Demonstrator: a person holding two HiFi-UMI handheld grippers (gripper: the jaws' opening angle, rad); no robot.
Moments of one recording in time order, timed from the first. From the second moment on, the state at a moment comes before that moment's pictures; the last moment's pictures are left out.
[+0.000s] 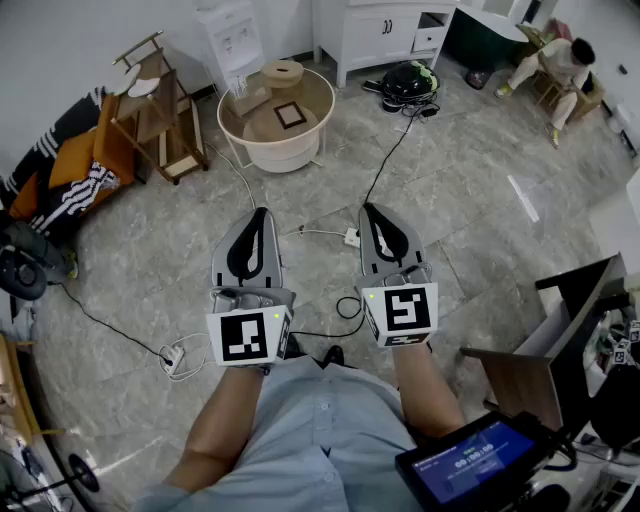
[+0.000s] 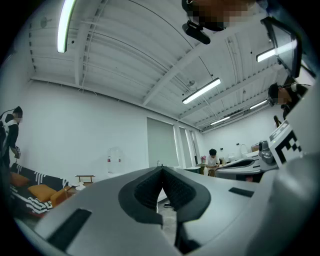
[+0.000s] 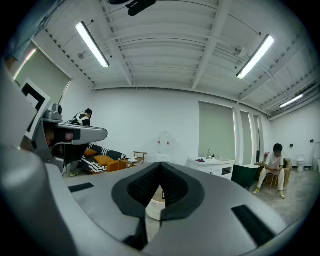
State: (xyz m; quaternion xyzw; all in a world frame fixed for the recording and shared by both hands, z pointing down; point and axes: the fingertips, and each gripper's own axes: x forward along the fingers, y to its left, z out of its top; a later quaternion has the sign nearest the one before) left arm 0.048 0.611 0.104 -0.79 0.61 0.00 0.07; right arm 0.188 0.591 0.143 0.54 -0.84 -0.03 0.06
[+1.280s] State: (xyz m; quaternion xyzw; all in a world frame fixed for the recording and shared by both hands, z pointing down) left arm -0.001 0.524 0.150 -0.78 0.62 0.00 0.04; right arm 0.154 0.492 0.187 0.54 -0.84 -0.01 0.08
